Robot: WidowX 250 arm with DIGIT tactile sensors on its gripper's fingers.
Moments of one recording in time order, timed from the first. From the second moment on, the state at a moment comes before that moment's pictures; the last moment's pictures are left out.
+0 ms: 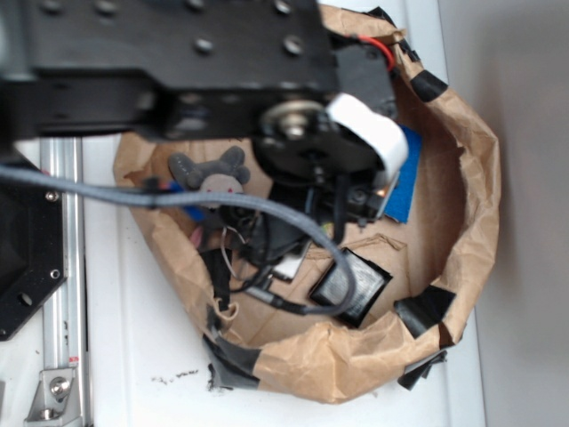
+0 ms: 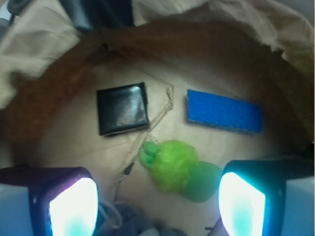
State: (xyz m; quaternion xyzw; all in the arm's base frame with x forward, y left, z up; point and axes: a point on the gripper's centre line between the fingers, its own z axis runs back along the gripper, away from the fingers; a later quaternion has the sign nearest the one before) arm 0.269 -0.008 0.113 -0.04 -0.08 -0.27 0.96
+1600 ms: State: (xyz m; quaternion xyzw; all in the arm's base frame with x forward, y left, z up) arm 0.285 -0.056 0.041 -0.03 -0.01 -0.37 0.93
